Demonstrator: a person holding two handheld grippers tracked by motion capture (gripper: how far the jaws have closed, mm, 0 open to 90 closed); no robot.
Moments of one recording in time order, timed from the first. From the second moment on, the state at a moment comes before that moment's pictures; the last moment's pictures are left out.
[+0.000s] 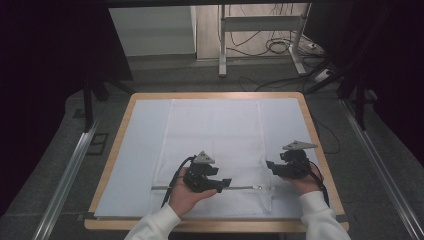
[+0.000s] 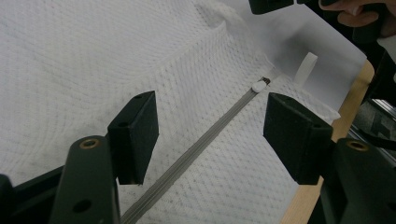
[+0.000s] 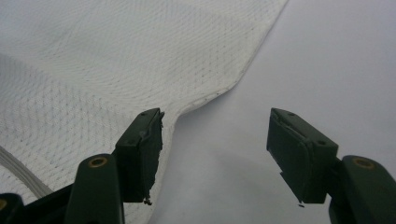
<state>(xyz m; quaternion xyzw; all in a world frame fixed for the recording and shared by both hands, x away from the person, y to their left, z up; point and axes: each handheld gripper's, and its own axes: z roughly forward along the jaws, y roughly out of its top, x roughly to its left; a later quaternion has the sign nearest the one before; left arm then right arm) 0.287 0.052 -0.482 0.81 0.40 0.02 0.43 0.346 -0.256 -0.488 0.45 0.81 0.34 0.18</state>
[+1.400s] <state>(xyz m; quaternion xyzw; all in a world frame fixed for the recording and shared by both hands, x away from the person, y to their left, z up) 0.289 0.002 -0.496 0.83 0.38 -0.03 0.41 0.345 -0.261 -0.489 0.45 0.81 0.34 0.17</state>
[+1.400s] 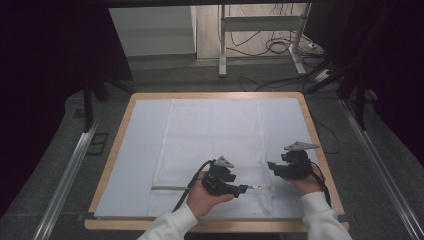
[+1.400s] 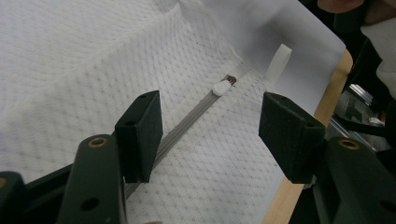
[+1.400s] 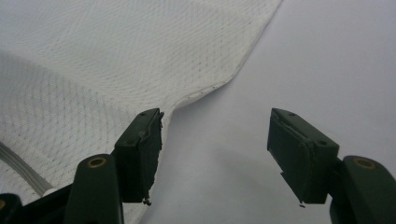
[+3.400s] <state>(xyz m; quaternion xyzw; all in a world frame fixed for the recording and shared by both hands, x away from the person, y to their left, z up) 0.306 -0.046 -0.517 0.83 0.39 -0.09 0.38 0.342 -0.263 -0.489 0.45 0.80 0.34 0.18</state>
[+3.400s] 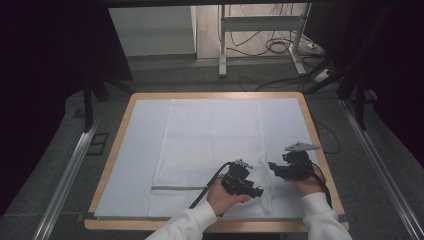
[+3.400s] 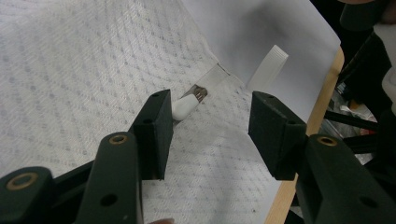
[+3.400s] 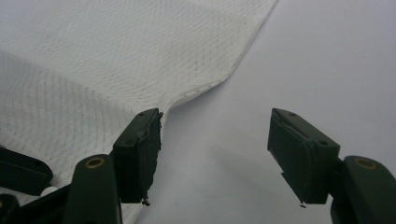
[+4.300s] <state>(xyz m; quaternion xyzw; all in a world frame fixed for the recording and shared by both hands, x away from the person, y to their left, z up) 0.305 -0.051 -0.520 0.83 0.38 -0.11 0.39 0.343 -0.263 -0.489 0.45 0.80 0.34 0.19</state>
